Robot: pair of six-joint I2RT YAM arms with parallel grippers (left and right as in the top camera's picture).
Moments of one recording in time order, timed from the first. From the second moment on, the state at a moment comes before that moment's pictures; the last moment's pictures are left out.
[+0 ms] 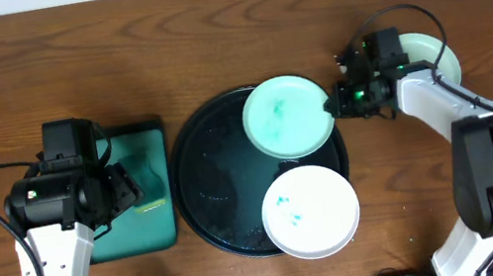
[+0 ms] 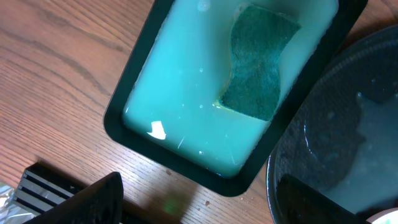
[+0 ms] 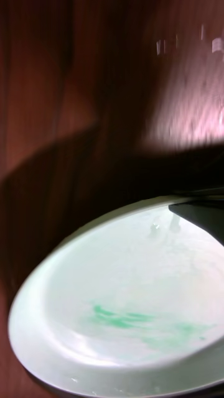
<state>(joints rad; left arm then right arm) 0.01 1.17 1.12 -1.29 -0.14 -0.49 0.11 1.85 1.09 -0.43 -0.48 0.22</state>
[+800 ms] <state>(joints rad) 0.01 1.17 1.12 -1.28 -0.09 -0.49 0.34 1.86 1.08 -0.38 -0.30 0.32</state>
